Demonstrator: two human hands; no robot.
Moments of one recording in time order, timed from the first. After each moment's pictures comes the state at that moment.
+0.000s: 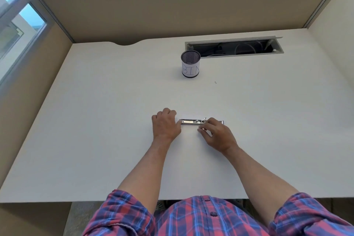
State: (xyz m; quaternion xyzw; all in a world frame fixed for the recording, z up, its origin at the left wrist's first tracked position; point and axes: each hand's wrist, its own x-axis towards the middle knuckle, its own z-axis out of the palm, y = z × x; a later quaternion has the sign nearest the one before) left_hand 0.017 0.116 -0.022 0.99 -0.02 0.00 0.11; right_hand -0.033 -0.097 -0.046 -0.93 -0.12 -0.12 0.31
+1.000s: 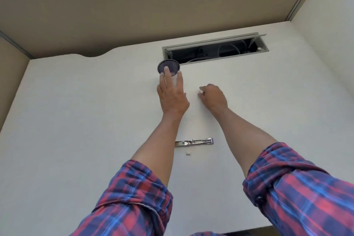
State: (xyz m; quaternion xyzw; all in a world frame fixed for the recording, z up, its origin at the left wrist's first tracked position) left_hand 0.166 0.002 0.005 0.99 -0.07 0.10 0.11; right_hand 0.167 -0.157 -0.025 -0.96 0.11 0.03 0.24
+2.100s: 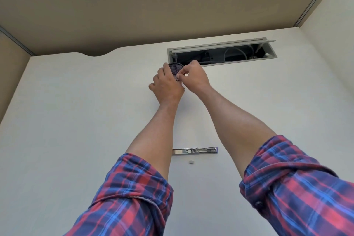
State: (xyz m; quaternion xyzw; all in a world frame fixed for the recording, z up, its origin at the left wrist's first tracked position) left_hand 0.231 0.016 0.017 0.98 0.06 0.09 0.18; right_hand 0.247 -0.091 0.034 -0.92 0.06 -0.02 0.39
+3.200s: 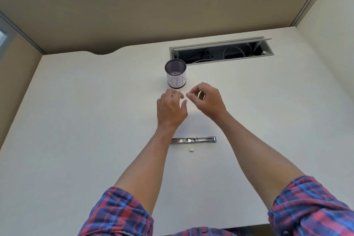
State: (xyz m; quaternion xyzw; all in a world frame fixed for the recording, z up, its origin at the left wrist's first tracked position) left_hand 0.117 0.043 0.018 0.96 -0.09 0.09 0.25; right_hand 0.126 -0.118 0.012 -0.86 -0.04 -0.13 0.50
